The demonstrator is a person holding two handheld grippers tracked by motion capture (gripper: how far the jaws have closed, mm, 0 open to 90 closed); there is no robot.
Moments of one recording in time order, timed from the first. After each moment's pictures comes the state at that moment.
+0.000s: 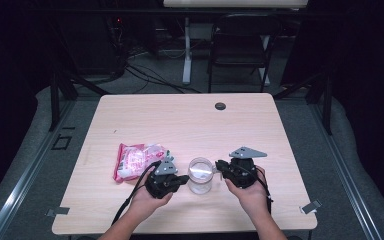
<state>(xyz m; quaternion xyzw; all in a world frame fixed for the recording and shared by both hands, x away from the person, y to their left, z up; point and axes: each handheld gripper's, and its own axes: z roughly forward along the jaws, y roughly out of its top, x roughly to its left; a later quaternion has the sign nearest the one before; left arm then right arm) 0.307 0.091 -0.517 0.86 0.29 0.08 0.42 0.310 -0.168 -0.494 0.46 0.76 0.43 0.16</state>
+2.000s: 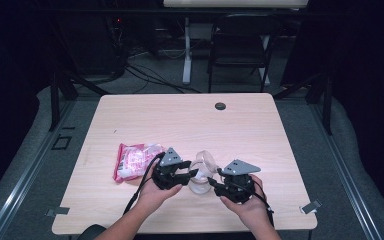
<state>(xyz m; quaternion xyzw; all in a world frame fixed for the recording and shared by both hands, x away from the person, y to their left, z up) 0.325 0.075 -0.509 0.82 0.31 0.09 0.46 0.275 -0.154 -0.492 0.39 0.80 0.41 0.19</state>
